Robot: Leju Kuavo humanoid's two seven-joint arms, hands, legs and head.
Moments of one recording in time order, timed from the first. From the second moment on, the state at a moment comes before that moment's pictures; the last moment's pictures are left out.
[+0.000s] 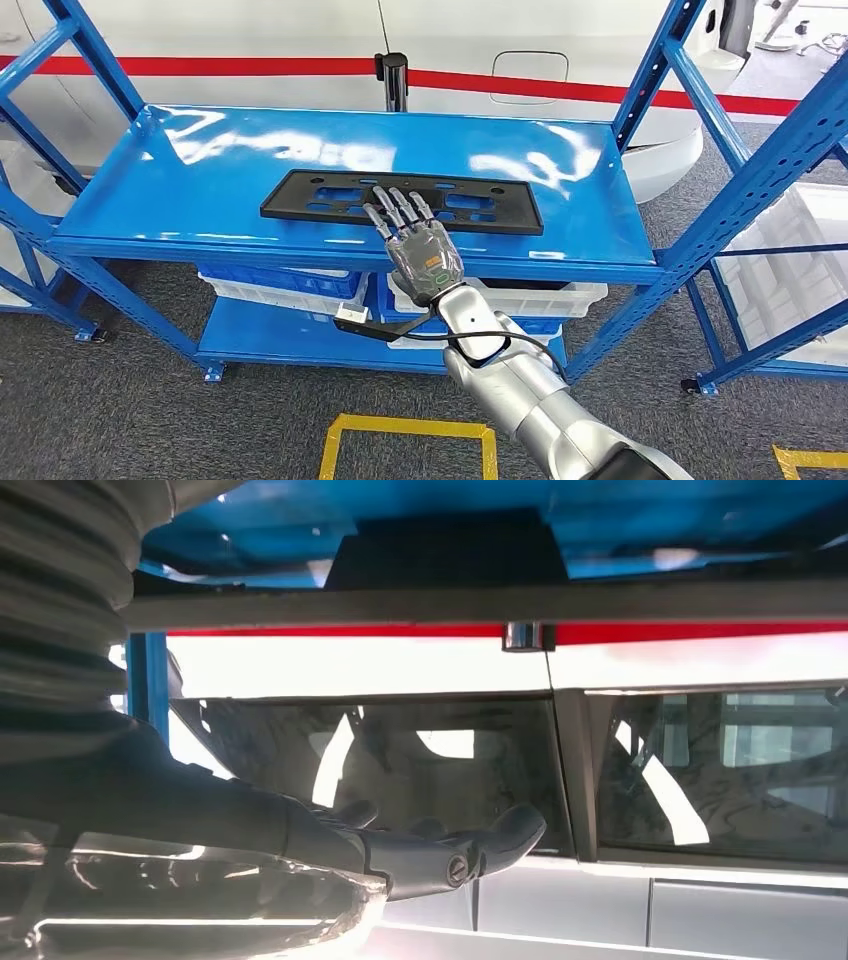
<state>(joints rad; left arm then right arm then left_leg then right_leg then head) -0.11 -0.10 0.65 -0.21 -0.48 0.06 -0.54 -0.65 0.15 0.67 -0.83 1.41 -0.52 0.06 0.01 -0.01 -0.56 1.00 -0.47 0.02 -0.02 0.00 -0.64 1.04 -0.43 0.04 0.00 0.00</state>
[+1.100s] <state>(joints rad) -0.10 -0.12 0.66 -0.21 -0.47 0.09 -0.56 -0.66 0.17 0.69 -0.82 1.40 -0.46 0.05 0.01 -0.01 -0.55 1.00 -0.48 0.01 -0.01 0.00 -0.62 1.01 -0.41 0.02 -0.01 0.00</state>
